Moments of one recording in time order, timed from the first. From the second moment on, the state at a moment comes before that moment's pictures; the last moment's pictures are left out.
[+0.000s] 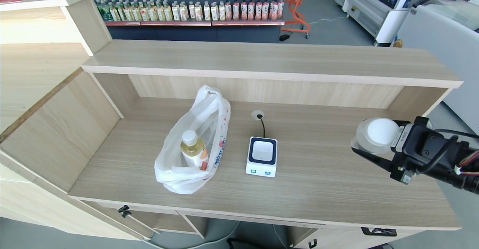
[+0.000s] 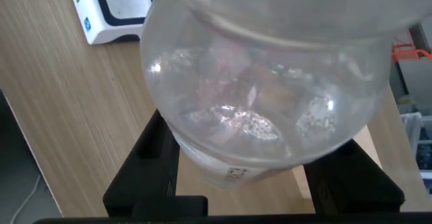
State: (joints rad) left arm 0.00 0.00 0.00 0.05 0.13 -0.01; right arm 0.23 1.37 -0.51 -0.69 0.31 -1.06
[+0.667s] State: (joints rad) left arm 0.00 0.00 0.00 0.05 0.13 0.02; right arm 0.24 1.46 -0.55 -0.68 0.32 -1.07
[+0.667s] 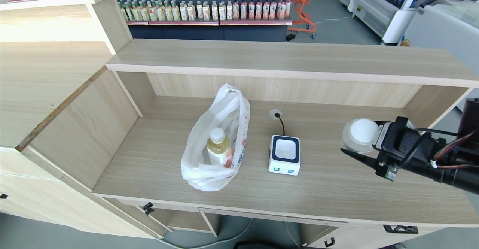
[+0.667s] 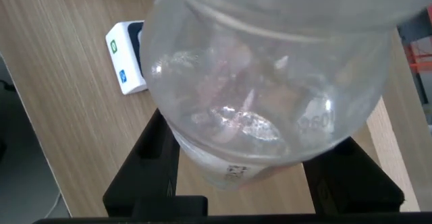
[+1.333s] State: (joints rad) left arm 0.00 0.00 0.00 0.05 0.13 0.01; right arm 0.24 1.59 -0.61 -0.69 0.53 -1.10
